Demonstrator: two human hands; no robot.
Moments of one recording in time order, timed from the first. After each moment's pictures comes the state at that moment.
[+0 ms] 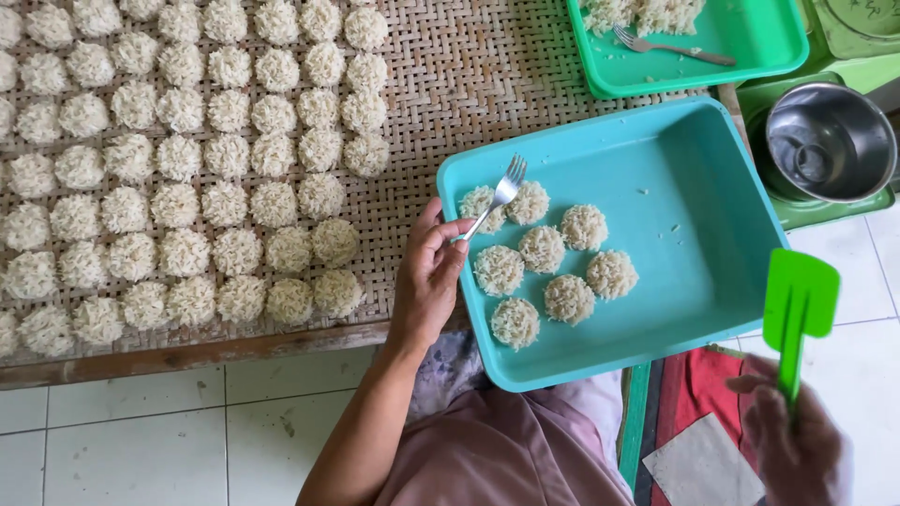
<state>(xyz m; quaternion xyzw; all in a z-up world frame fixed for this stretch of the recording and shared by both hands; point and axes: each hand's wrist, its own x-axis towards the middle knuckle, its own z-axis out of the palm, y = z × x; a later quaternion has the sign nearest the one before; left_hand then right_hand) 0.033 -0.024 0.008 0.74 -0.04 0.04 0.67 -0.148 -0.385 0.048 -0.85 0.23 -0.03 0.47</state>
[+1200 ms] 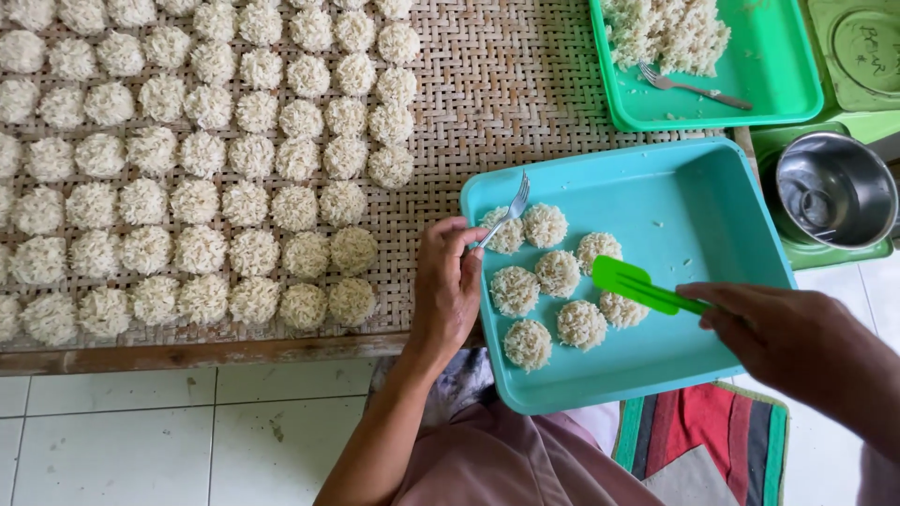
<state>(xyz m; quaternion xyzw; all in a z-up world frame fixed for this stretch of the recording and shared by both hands) 0.041 -0.028 0.020 0.83 -0.07 0.14 0.53 0.017 -0.357 0.143 -0.98 -0.07 0.18 -0.03</state>
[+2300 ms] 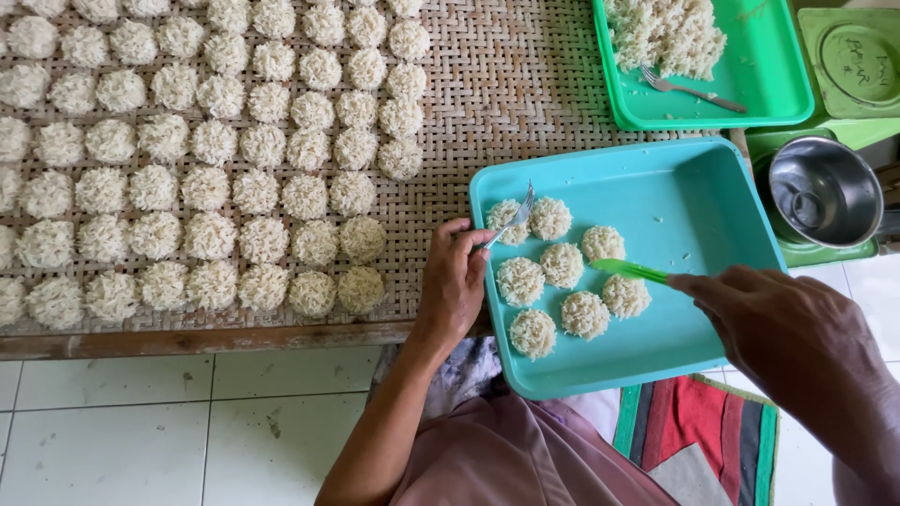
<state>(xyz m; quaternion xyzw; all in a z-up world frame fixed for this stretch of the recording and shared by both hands) 0.036 -0.023 -0.013 0.83 -0.08 0.13 0.53 -0.002 -0.317 0.163 -0.96 -0.16 0.04 -0.21</state>
